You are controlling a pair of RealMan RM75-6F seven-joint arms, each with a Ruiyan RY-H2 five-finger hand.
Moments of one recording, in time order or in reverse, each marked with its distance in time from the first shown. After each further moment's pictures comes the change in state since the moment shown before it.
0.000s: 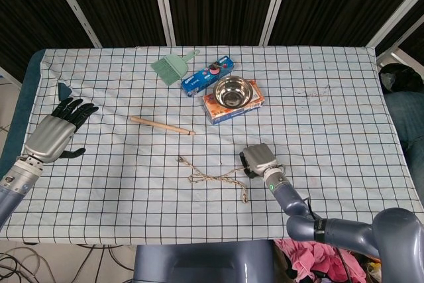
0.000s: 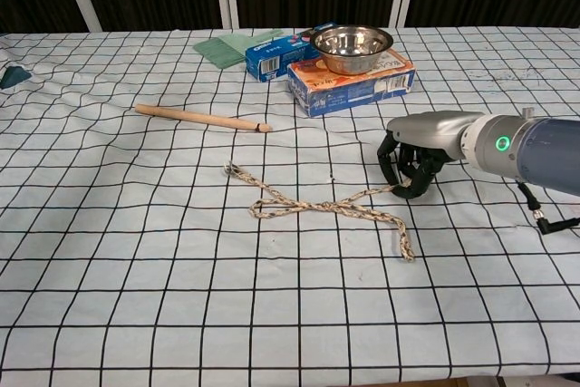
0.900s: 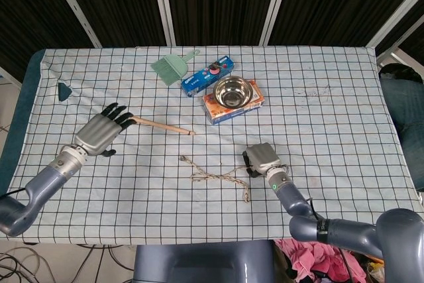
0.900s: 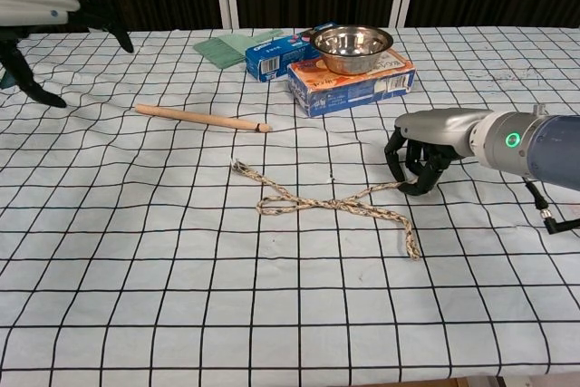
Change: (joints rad) left arm -0.223 -0.114 -0.039 -0.006 -0.124 -0.369 0.235; right arm -0.011 0.021 -0.002 -0.016 0.002 0.012 0.019
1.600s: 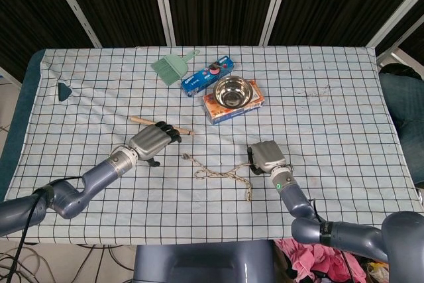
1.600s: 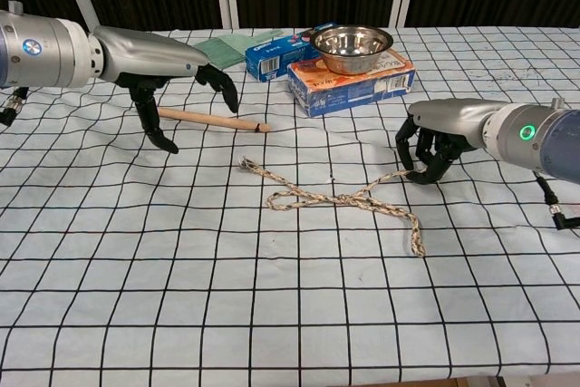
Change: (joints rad) left arm -0.190 -0.213 -0.025 0.074 -0.092 -0.190 -0.023; right arm -0.031 0.015 0.016 -0.035 0.008 0.070 0.005
